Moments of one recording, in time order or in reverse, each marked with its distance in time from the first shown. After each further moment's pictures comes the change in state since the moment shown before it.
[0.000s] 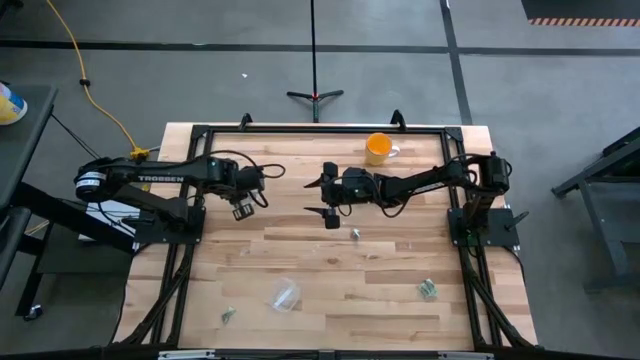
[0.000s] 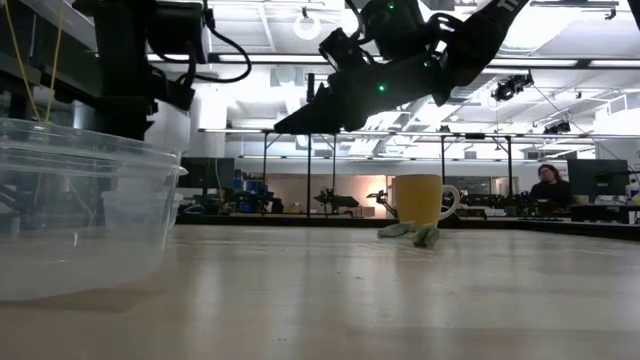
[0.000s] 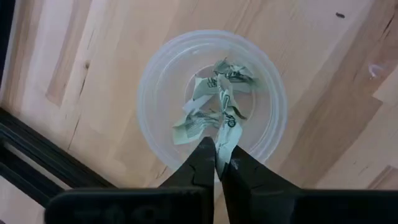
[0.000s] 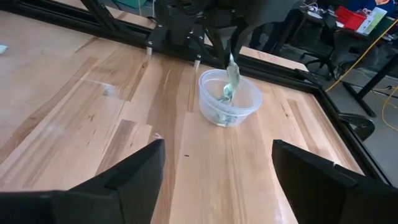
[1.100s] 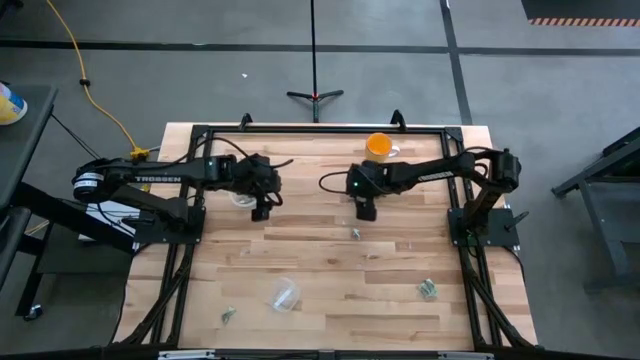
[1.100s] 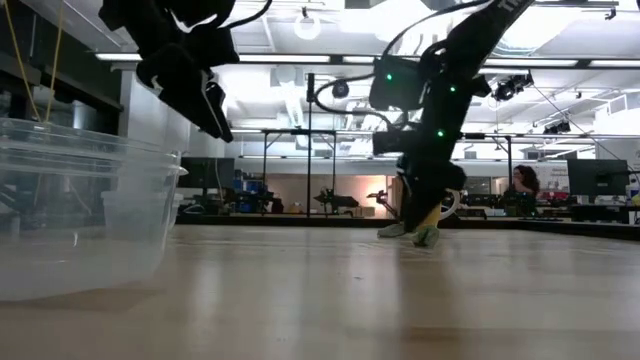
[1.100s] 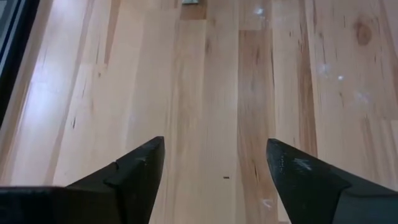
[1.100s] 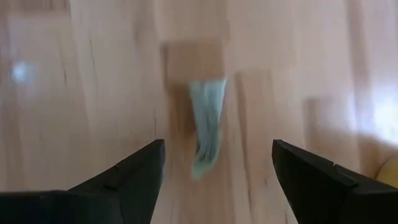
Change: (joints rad) left arm 0.000 -0.025 -0.001 0.528 0.277 0.446; right arm -0.123 -0.078 0.001 -0.964 0.193 0.150
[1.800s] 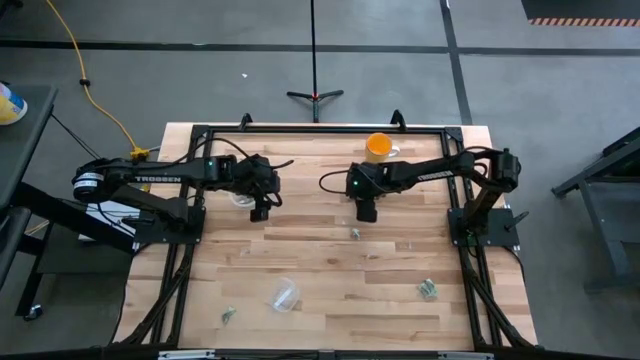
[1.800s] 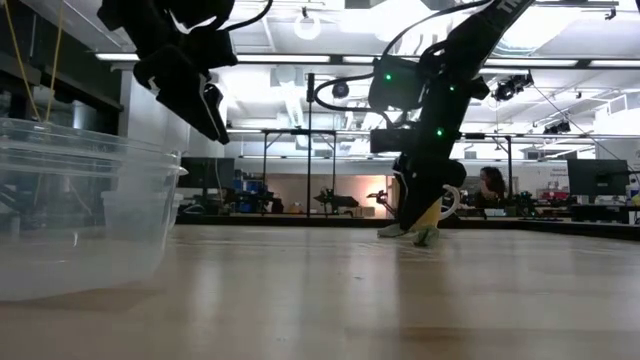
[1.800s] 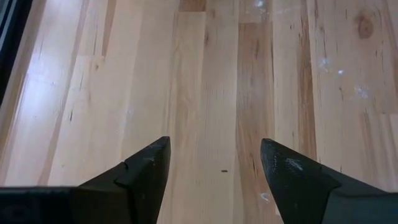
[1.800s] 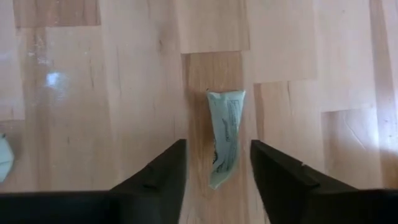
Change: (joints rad) left arm 0.000 0.000 0.000 -0.022 0.000 -0.011; right arm -0.008 0.003 0.000 0.023 -0.075 -0.026
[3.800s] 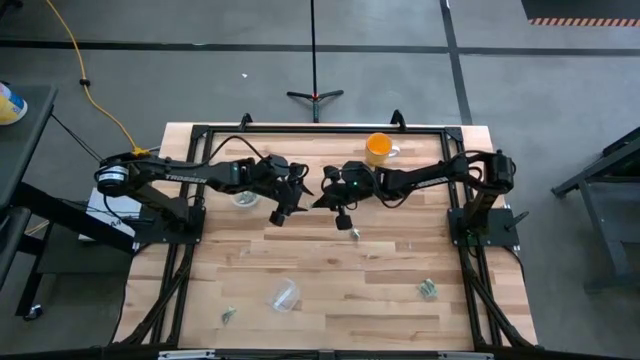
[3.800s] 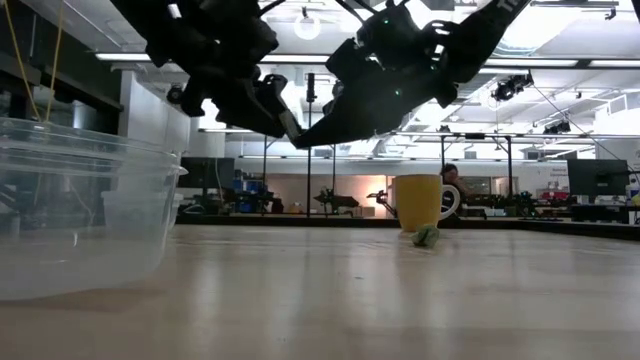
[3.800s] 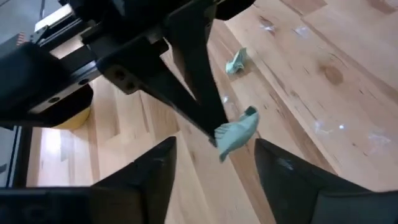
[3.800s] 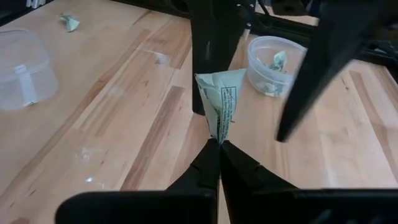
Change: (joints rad) left arm -0.002 0.223 0.000 0.488 0.230 0.449; right arm 0.076 0.037 0.000 0.735 -0.358 -0.128
